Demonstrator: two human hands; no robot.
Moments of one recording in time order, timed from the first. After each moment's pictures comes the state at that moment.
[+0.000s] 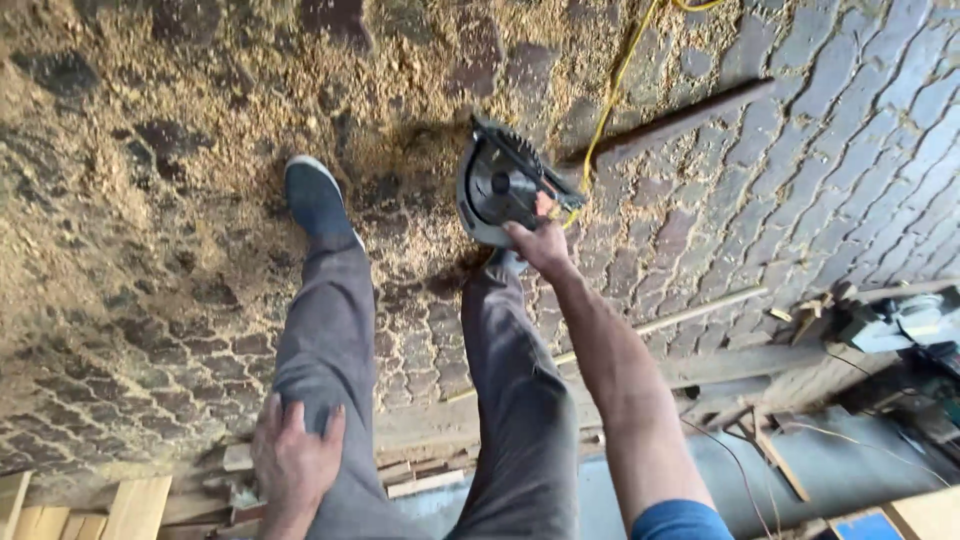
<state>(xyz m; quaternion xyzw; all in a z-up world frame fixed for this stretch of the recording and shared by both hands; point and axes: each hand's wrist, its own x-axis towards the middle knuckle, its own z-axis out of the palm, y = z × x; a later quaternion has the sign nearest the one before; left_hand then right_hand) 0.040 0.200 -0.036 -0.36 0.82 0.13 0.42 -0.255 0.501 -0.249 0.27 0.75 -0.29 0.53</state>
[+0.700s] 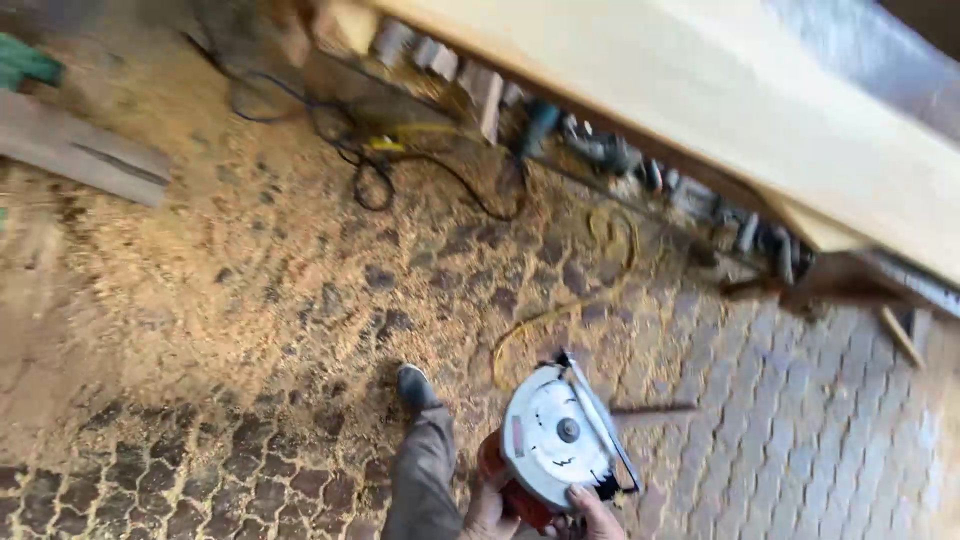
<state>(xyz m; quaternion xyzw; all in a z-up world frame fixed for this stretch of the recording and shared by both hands) -0.040 0.224 0.074 -0.46 -0.15 0.87 -0.09 -0.153 0.382 0.118 0.41 0.54 -0.53 0.51</state>
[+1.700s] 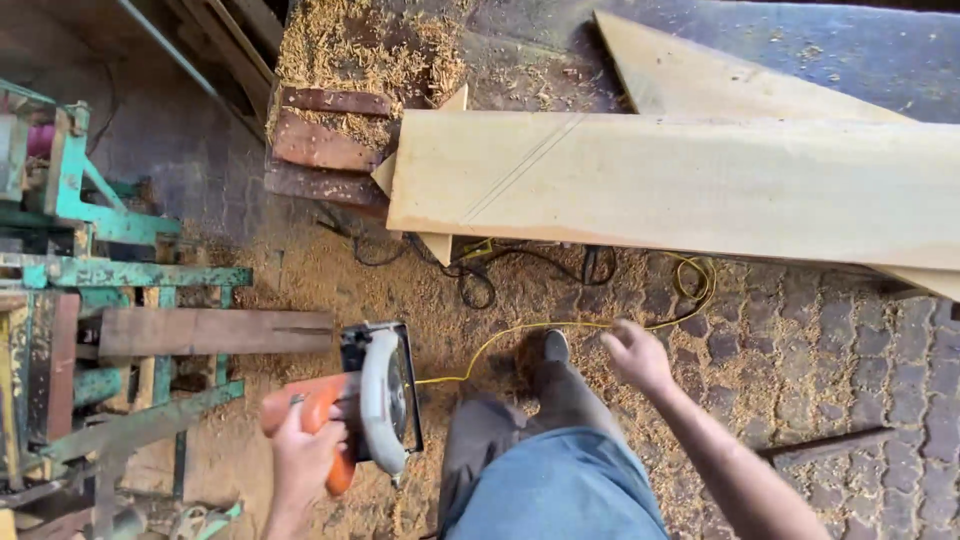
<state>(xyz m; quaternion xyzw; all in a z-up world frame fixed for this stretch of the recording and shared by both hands) -0.086 -0.435 0.346 -0.58 0.60 0.54 -0.07 -0.449 -0.070 0.214 -0.05 0.87 -0.27 0.41</state>
